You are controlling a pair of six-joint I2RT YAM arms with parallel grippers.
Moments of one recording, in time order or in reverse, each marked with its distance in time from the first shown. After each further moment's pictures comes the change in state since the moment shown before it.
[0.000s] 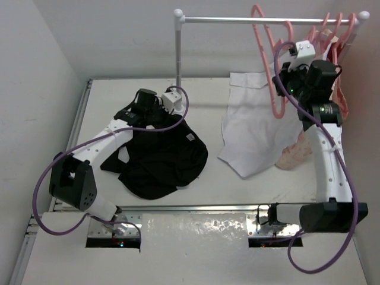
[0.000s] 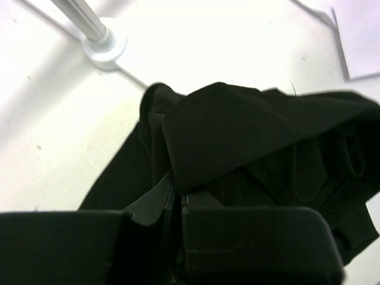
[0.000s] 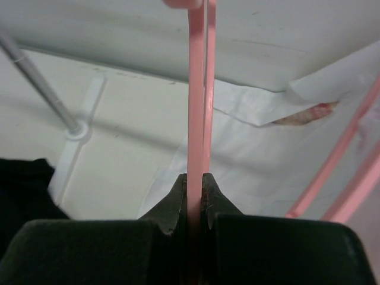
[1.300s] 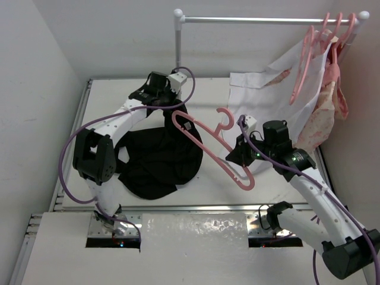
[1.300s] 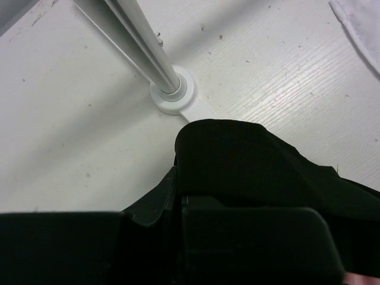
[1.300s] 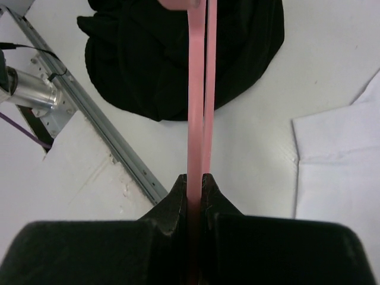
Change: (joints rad) left arm 0.010 0.324 0.365 -0.021 -0.183 -0.068; right arm 0.441 -0.412 -0.642 -0.158 -0.296 0.150
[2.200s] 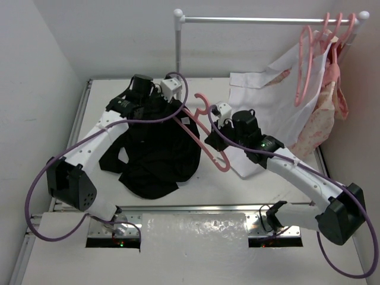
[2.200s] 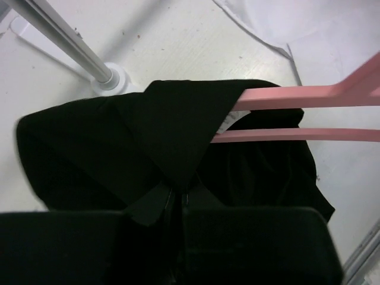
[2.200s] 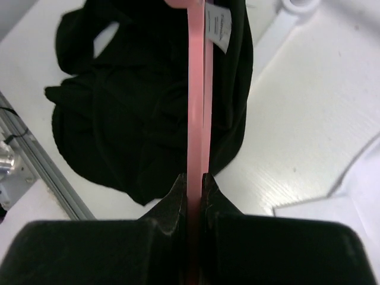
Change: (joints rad) left arm 0.000 -0.315 -0.129 -0.166 0.272 0.085; right arm 0.224 0.310 0.065 0.365 0.307 0.072
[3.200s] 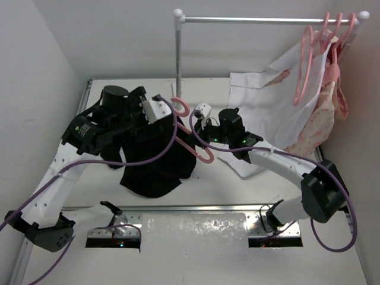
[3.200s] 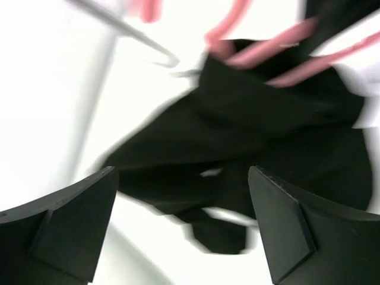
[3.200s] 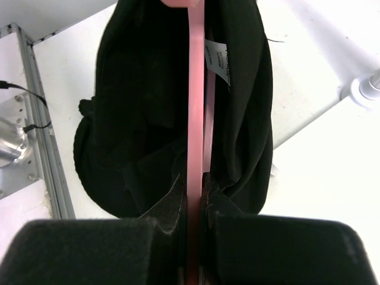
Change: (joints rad) left arm -0.117 -0.383 0.058 -0.379 -0.200 0.401; right arm 0.047 0.224 -0.005 0.396 -0.230 -0.130
